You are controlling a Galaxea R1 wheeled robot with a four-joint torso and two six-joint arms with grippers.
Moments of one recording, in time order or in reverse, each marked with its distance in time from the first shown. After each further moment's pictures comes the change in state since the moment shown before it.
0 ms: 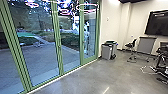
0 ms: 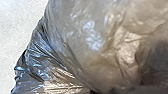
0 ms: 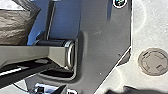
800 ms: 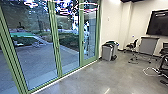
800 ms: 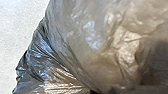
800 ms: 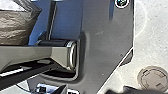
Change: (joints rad) left arm 0.000 -0.003 0.000 0.000 0.000 0.000; right arm 0.000 0.004 0.001 0.000 0.002 0.000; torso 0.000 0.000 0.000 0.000
